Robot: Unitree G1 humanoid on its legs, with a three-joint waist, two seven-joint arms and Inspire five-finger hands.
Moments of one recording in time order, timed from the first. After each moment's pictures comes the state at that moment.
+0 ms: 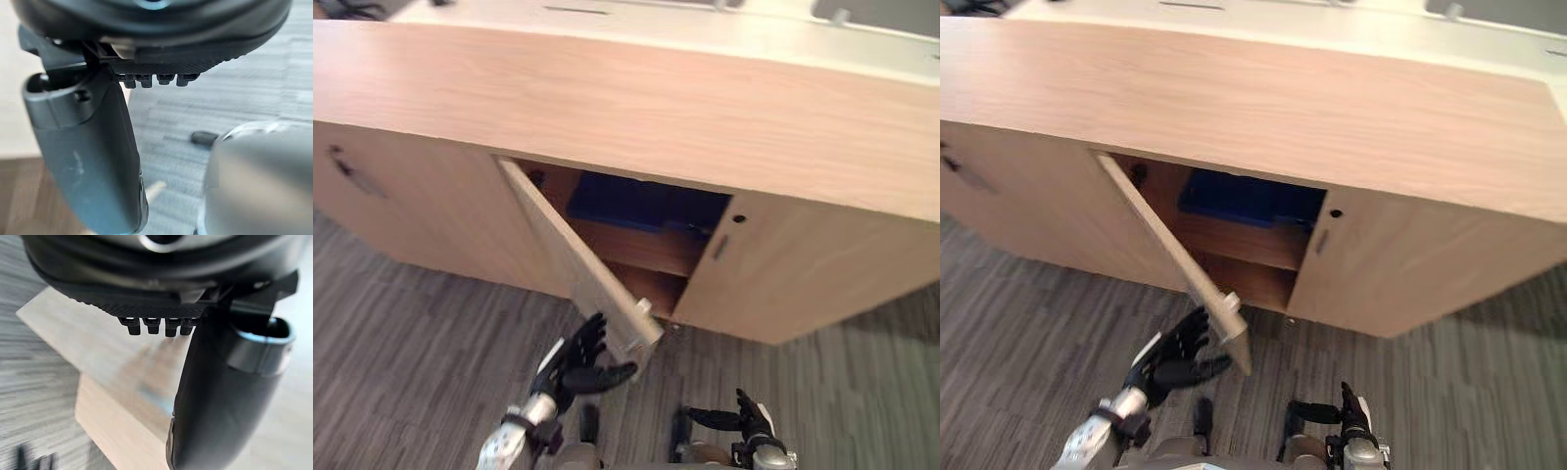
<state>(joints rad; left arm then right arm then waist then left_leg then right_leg) 0.23 0.30 -0.23 0.15 -0.44 -0.12 -0.22 0.09 -0.09 -0.12 0.95 -0.05 -0.05 -0.09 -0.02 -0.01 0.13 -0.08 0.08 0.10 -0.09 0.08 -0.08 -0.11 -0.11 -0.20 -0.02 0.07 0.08</state>
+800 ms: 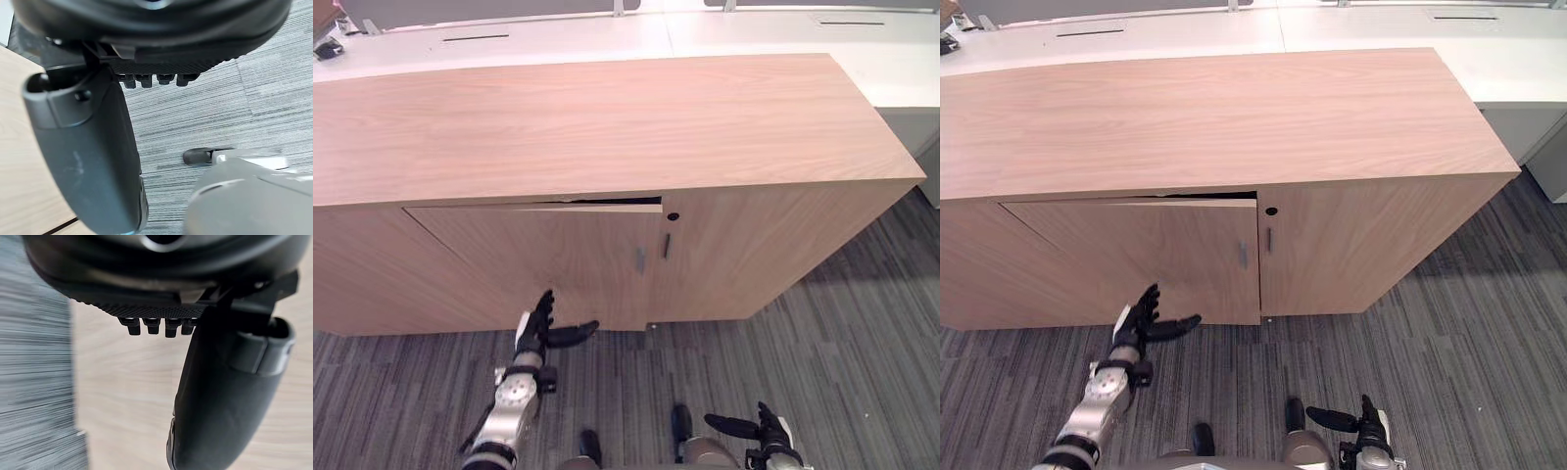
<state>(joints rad) 0.11 0.20 -0.08 0.55 -0.22 -0.12 0.06 0.09 -0.11 -0.23 0.94 -0.02 -0.02 -0.12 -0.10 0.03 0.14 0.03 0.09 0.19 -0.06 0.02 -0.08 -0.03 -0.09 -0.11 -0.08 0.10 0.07</state>
